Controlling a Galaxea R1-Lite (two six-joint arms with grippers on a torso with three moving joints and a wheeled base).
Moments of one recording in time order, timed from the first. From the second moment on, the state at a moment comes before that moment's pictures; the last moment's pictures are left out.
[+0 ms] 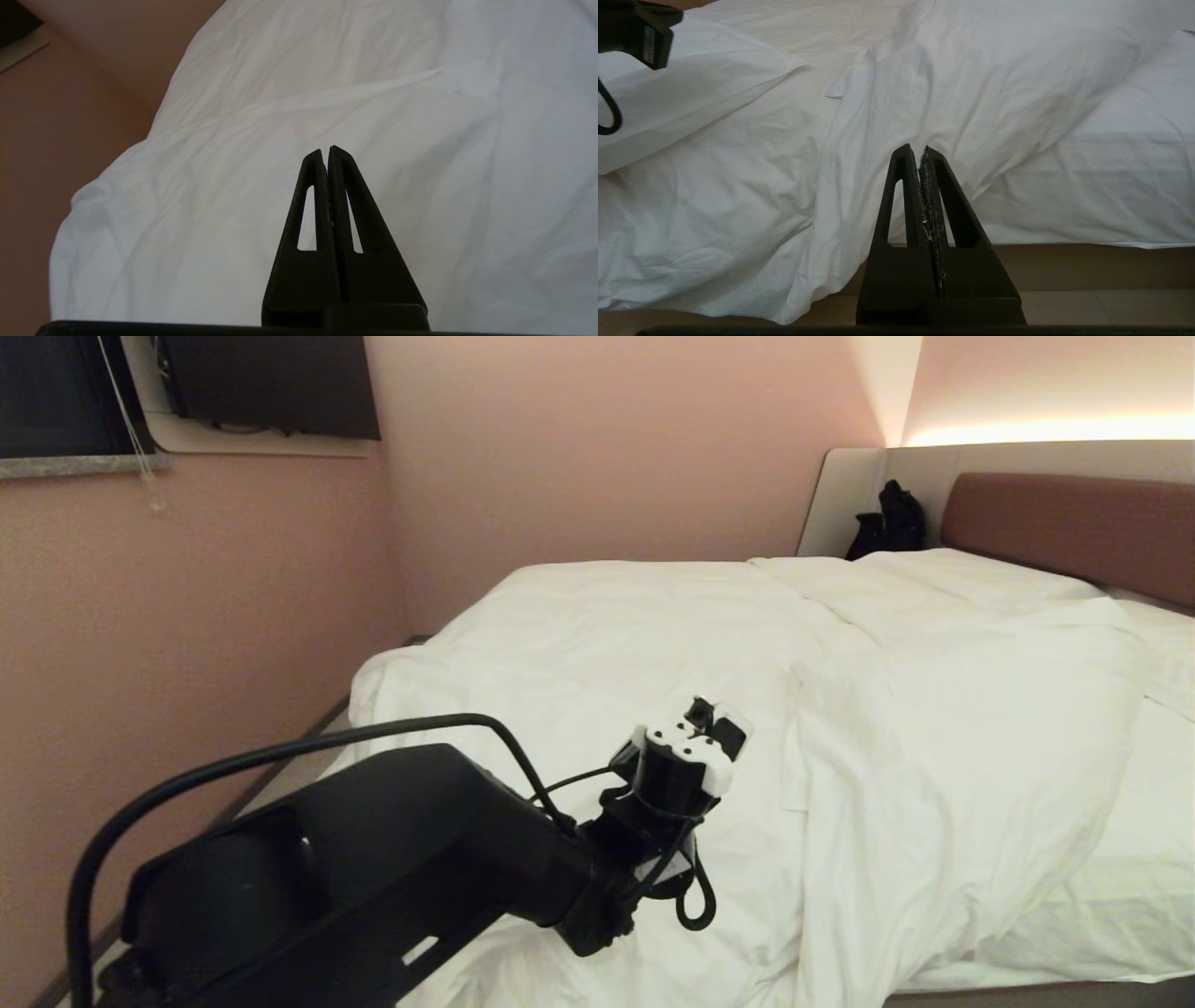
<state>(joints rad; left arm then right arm) -0.87 2.38 -1.38 -0.85 0.62 0.47 0.00 0.00 0.00 0.00 0.00 0.00</state>
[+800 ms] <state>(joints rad) -0.94 2.56 -1.58 -0.80 0.62 0.53 0.00 0.00 0.00 0.00 0.00 0.00</state>
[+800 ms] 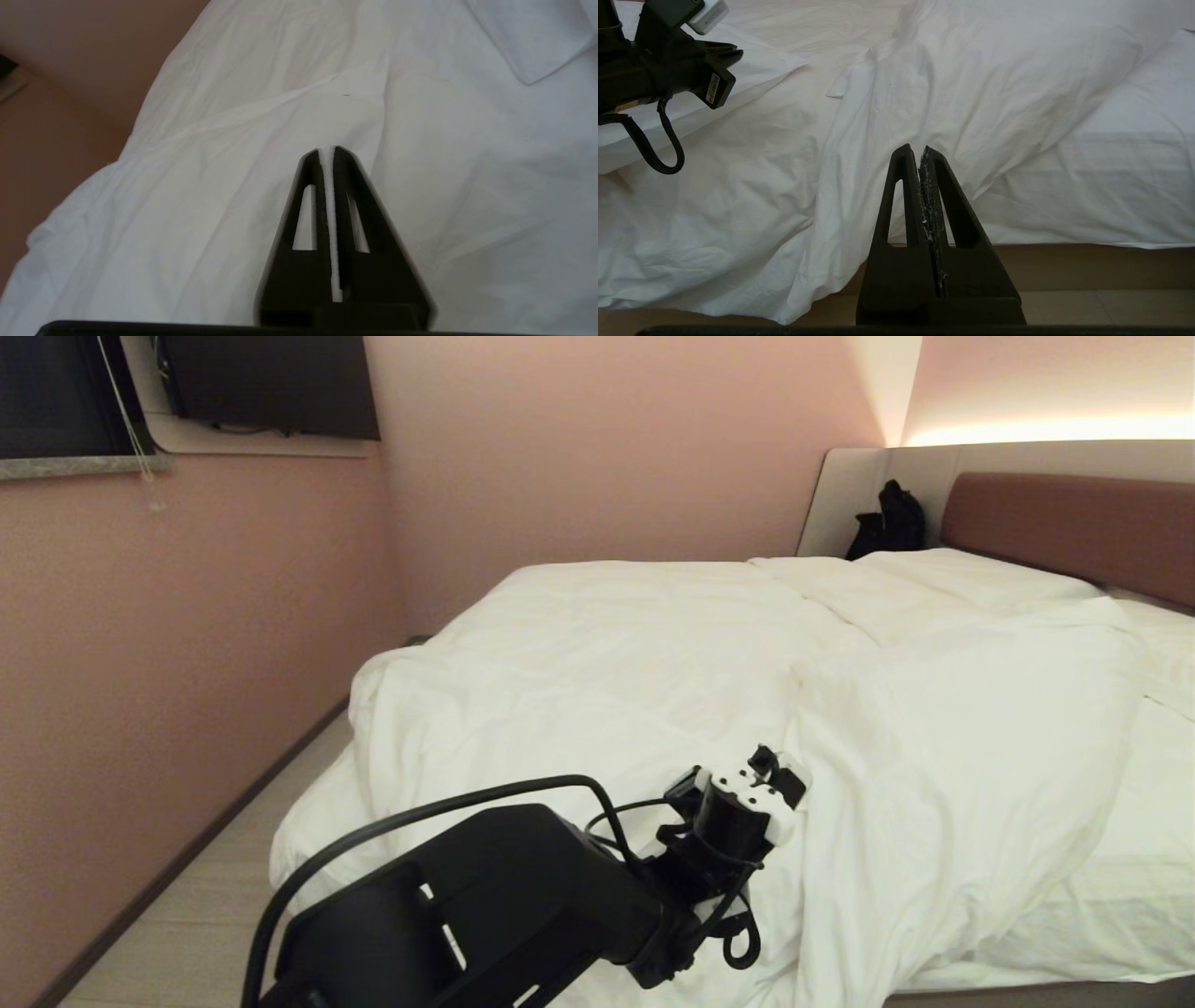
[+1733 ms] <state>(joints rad) -0.91 2.69 -1.82 -0.51 0.72 0.53 0.00 0.00 0.00 0.00 0.00 0.00</state>
